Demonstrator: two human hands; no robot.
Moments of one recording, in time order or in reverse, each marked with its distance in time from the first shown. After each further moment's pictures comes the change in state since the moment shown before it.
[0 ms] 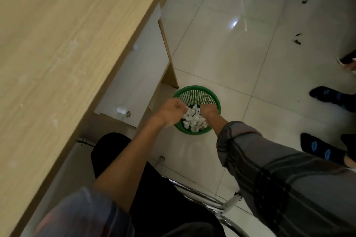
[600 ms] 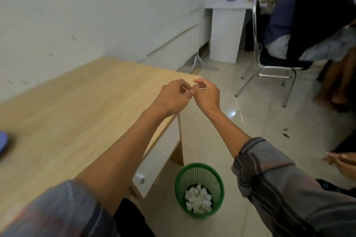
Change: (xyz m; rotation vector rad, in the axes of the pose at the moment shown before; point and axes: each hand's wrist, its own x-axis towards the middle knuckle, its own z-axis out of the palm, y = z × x) left_hand -0.120 0.169 -0.155 0.100 0.555 0.593; right_hand -0.213 -0.239 -0.109 0.290 0.209 -1.073
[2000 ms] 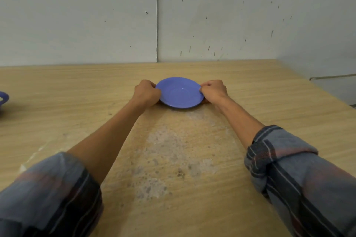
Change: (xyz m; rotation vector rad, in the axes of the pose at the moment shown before) left_hand -0.251 -0.326 -0.297 -0.132 0.831 -0.880; right_hand -0.186 -0.154 0.413 -0.233 -0.817 -0.109
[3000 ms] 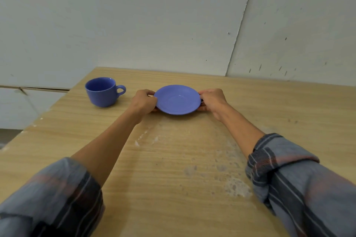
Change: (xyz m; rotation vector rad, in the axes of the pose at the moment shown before) left_hand -0.019 -0.140 -0.182 -0.231 0.234 -0.148; right_hand -0.095 -0.105 0.166 0.299 -0.384 -0.036
